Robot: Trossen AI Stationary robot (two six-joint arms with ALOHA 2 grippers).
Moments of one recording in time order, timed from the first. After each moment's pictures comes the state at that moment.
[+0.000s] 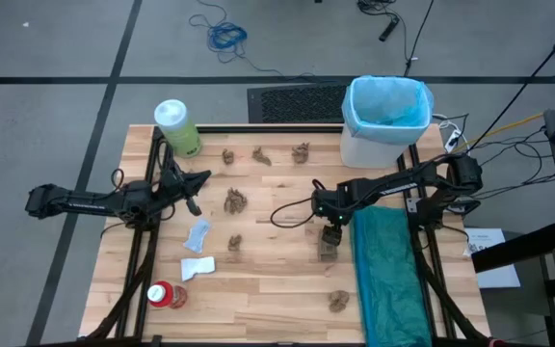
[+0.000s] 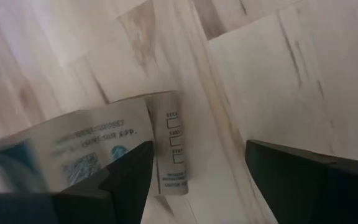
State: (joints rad) left arm -0.01 0.32 0.04 0.40 -0.49 0.06; right arm -0.03 1.67 0.88 -0.57 -0.22 0.38
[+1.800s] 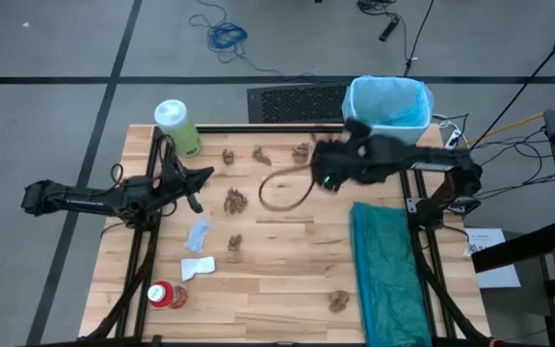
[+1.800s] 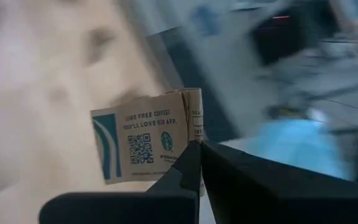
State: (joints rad) left arm -0.01 0.46 0.18 0.38 -0.47 0.01; right arm 0.02 1.67 2.00 -1.56 0.81 0.30
